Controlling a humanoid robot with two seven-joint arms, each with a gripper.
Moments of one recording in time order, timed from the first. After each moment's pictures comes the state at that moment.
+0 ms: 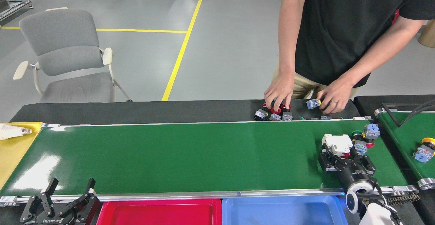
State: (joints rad) left arm 0.28 0.22 0.24 -1.74 -1.36 -0.16 0.06; right arm -0.27 -0.14 -0.07 -1.12 1.27 -0.08 0.10
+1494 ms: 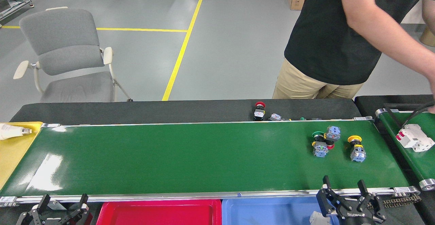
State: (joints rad) left arm 0.36 0.22 0.26 -1.74 -1.36 -0.16 0.06; right arm 0.08 -0.02 -0.02 -1.63 1.35 0.12 0.06
